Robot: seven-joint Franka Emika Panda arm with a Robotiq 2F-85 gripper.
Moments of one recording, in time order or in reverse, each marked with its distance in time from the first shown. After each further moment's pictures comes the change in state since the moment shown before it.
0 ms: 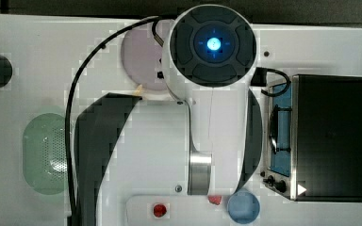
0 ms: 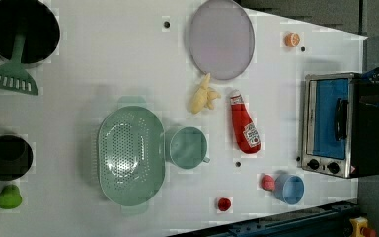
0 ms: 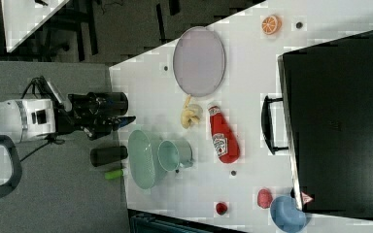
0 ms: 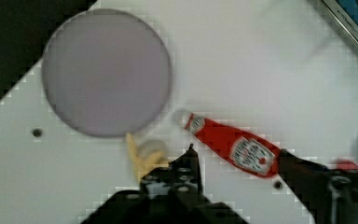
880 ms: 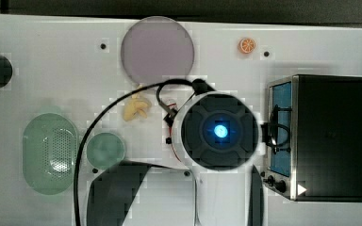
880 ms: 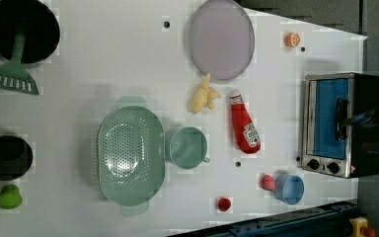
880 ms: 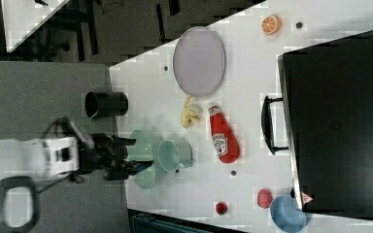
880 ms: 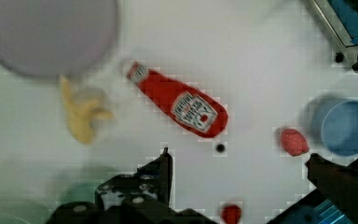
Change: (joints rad) arm -0.109 -0.219 0.077 -0.308 0.010 -0.014 -0.188
